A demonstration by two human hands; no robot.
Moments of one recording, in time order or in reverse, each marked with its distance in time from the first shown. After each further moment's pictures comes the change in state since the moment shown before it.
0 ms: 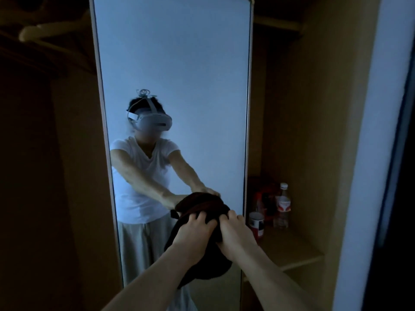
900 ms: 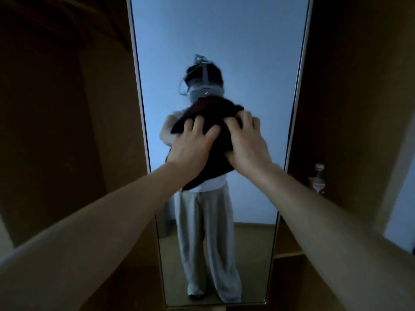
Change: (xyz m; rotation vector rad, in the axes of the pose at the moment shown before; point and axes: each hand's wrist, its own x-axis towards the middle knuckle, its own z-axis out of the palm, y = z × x) left_hand 0.012 -0.087 -0.099 0.143 0.632 -0.065; right_hand 0.073 -0.066 -0.087 -0.008 0.575 -0.283
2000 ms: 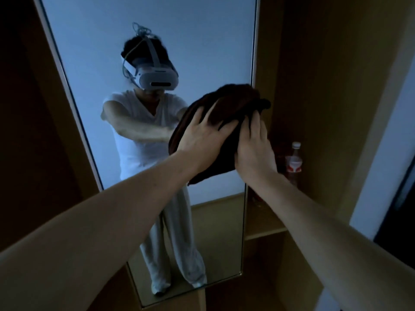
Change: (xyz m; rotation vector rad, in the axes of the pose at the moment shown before) left_hand 0.036 0.092 0.051 0.101 -0.024 0.326; right_hand -0.064 0.093 0.022 -0.007 -0.064 0.228
